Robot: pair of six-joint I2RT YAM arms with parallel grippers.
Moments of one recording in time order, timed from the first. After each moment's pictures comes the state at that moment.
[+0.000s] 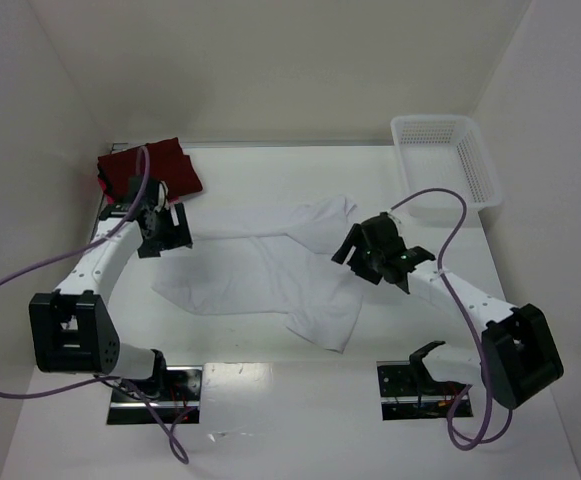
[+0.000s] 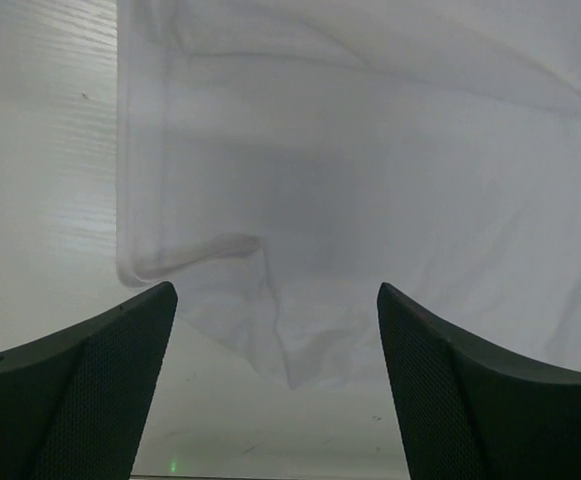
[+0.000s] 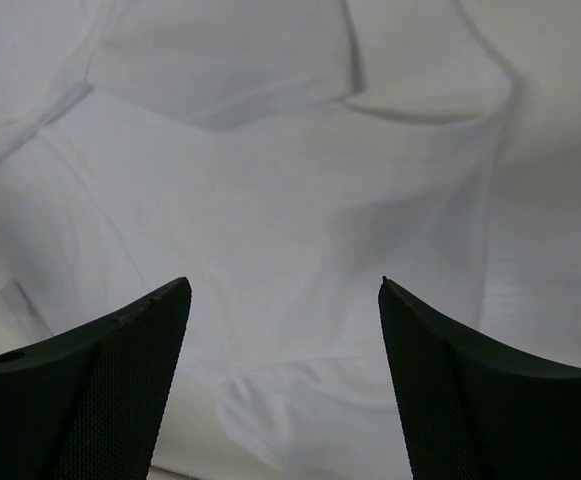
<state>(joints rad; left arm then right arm) 0.03 1.40 1.08 -0.76 0.02 -0.30 0.43 1.21 0.69 -0.33 0.06 0.91</state>
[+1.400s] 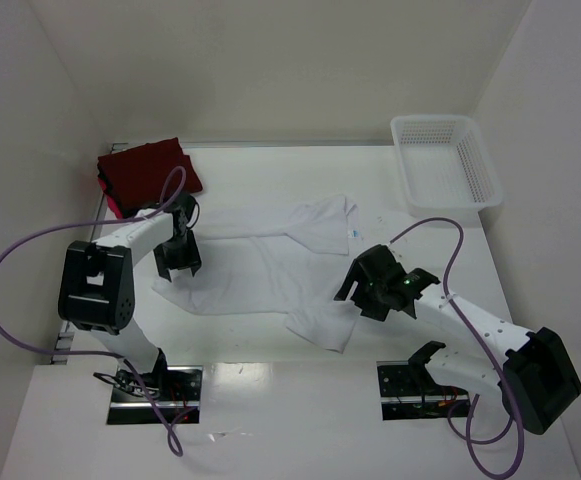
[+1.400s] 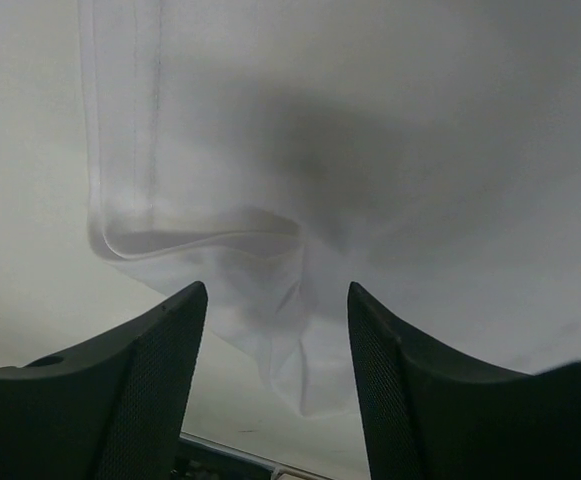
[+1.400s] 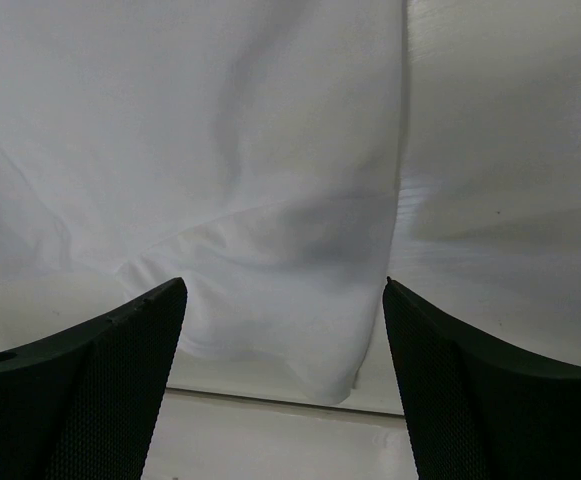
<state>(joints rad) -0.12 1.67 1.07 -0.86 -0.22 -0.50 0.60 1.05 0.56 -0.57 0.04 1.06</state>
